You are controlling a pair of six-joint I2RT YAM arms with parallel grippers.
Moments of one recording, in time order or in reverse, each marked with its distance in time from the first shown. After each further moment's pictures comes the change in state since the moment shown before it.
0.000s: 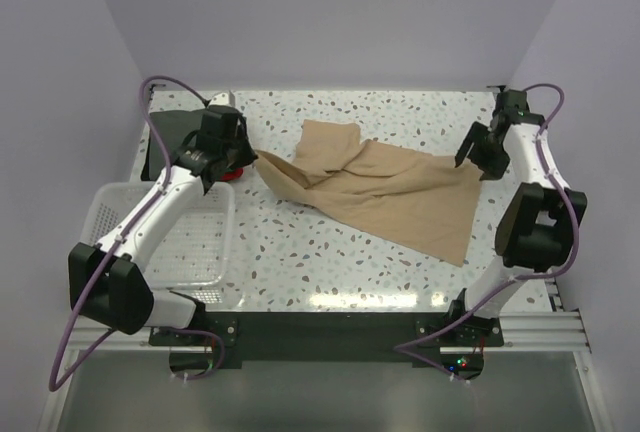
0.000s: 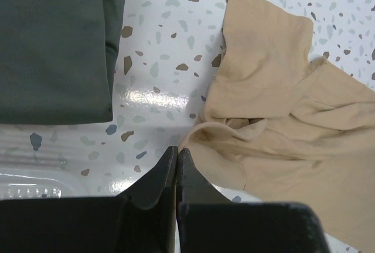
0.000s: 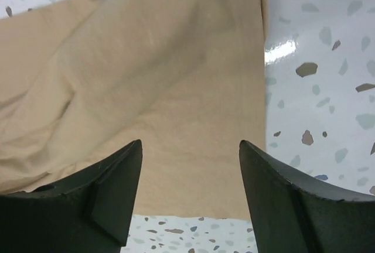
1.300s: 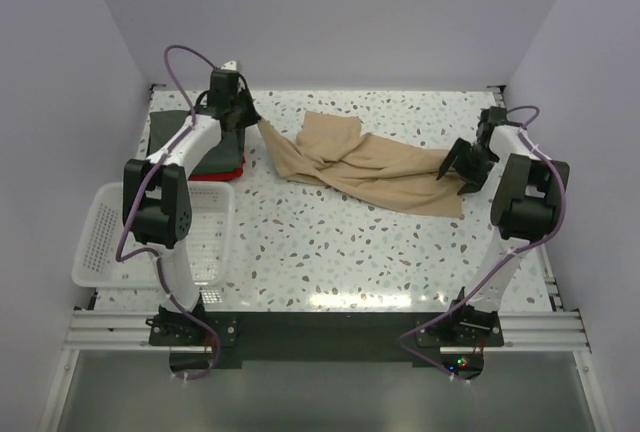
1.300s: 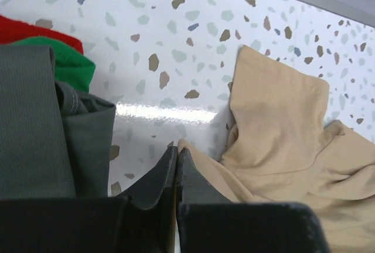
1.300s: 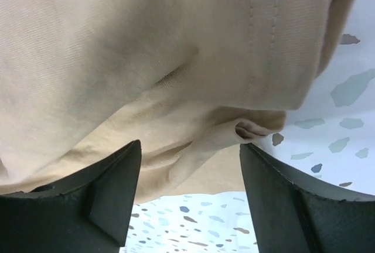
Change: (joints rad) left arm 0.162 0.564 0.361 0.203 0.182 0.097; right arm 0.000 0.208 -0.074 0.079 -0.152 0.084
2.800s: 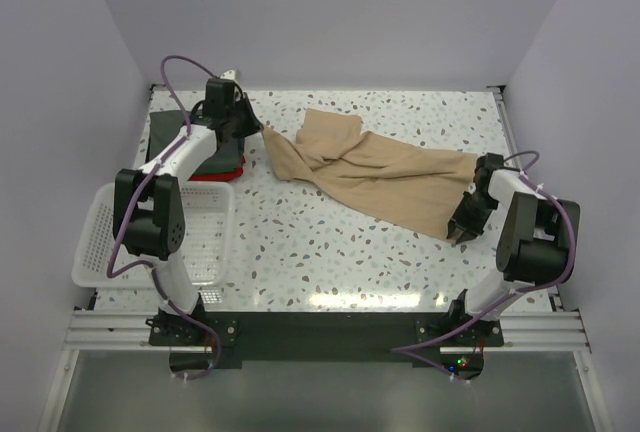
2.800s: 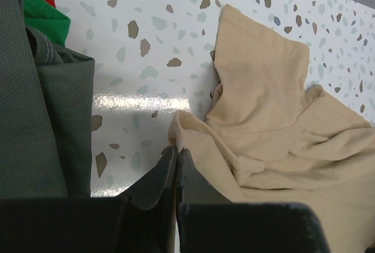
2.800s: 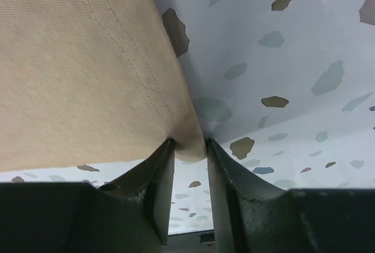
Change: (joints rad) left arm 0.004 -0.096 -0.117 0.036 0.105 -0.019; right arm -0.003 -0.353 -0.525 0.023 0.124 -0.013
